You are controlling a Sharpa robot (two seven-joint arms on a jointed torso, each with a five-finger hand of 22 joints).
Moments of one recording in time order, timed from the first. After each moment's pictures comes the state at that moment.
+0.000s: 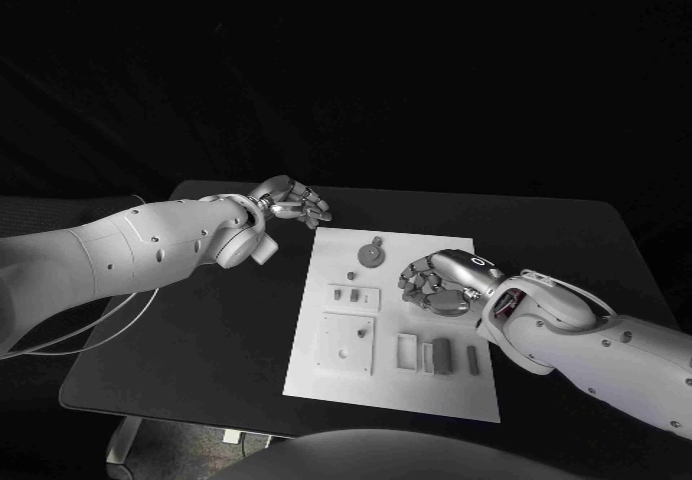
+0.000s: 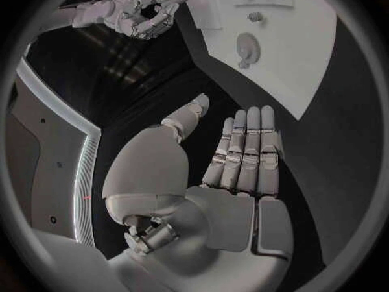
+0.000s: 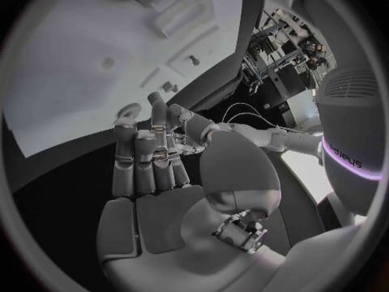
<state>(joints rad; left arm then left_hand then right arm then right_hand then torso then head) 1.23 -0.75 -0.19 1.13 -0.51 -0.21 0.22 1.09 -0.14 0.51 -0.26 0.06 0.84 0.17 0.21 0.57 1.04 0.15 0.21 0.21 0.89 0.12 0.45 0.63 0.05 0.89 0.03 0.18 0.87 1.01 -0.72 -0.04 1.50 -1.51 -0.34 0.07 1.12 -0.01 0.66 -0.27 0.18 0.96 0.13 0.31 0.50 1.24 0.04 0.32 0.52 1.08 -0.06 1.41 0.72 0.22 1.03 0.00 1.06 1.26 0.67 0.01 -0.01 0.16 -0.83</state>
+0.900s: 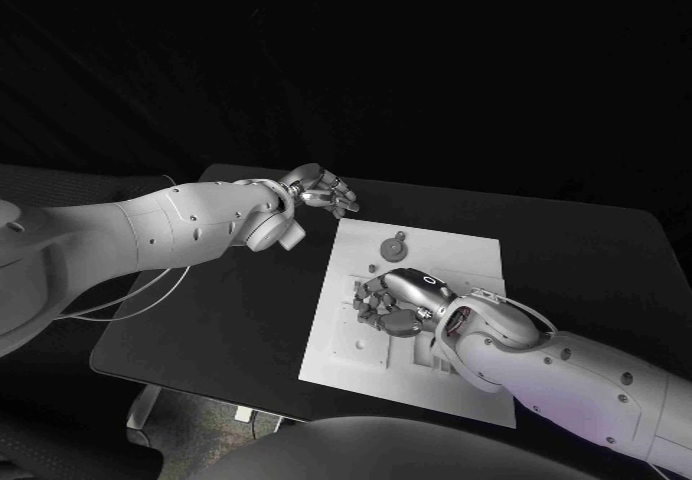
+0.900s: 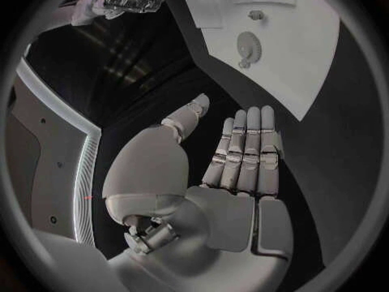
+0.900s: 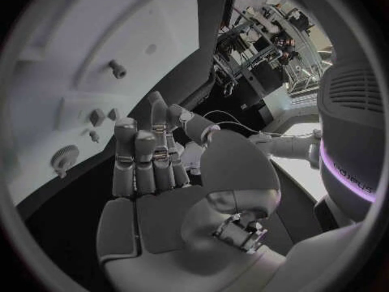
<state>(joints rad) 1.23 -0.73 -0.19 1.11 -0.51 -0.21 0.22 1.09 -0.14 0.51 -0.26 0.06 0.84 0.17 0.21 0.57 1.04 0.15 0.20 0.21 0.89 0.12 0.45 0.63 0.05 0.89 0.03 0.18 0.87 0.96 -0.50 -0.08 1.44 -1.49 -0.31 0.10 1.11 0.00 0.66 -0.28 0.18 0.96 0.13 0.31 0.50 1.24 0.03 0.31 0.52 1.08 -0.06 1.41 0.72 0.22 1.03 0.00 1.06 1.26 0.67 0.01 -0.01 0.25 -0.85</state>
